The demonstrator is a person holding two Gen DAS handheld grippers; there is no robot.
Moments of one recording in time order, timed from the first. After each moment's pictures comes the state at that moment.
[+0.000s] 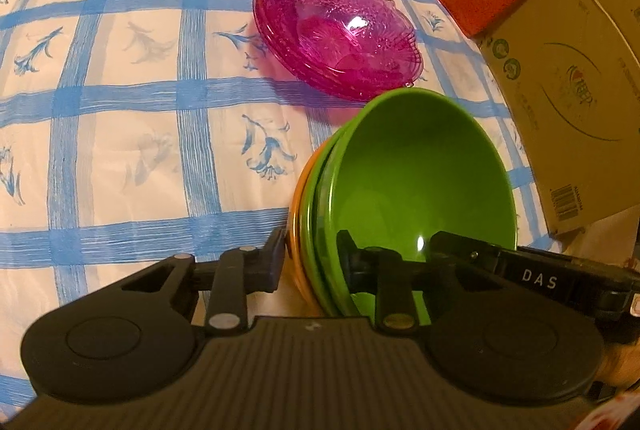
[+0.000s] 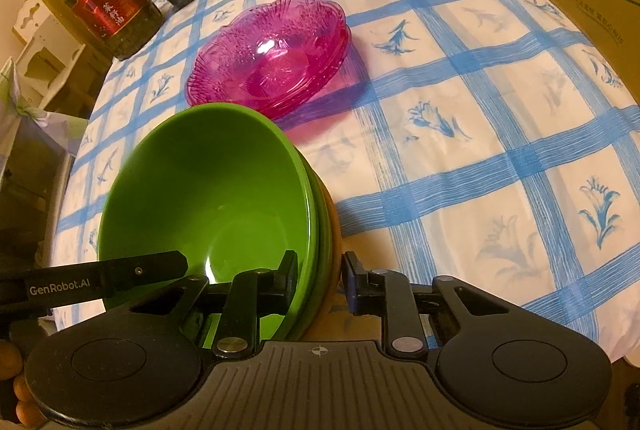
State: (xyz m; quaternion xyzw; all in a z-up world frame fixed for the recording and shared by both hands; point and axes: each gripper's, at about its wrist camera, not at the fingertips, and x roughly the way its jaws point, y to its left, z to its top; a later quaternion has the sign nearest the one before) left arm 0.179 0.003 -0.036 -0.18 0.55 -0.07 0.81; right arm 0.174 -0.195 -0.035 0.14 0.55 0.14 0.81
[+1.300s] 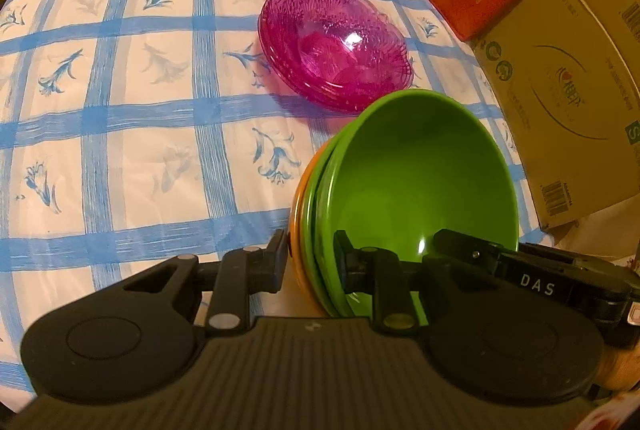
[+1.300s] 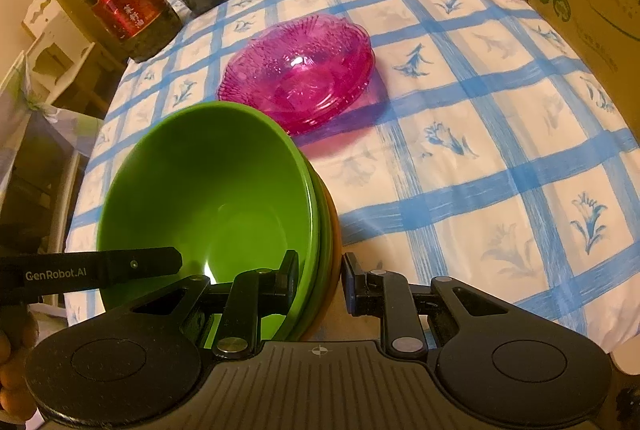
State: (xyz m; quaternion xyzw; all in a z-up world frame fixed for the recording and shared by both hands) left arm 0.172 0.014 0.000 -0.17 0.56 -0.07 0.81; right arm 0.163 -0.179 -0.001 0.12 0.54 0.15 0.82
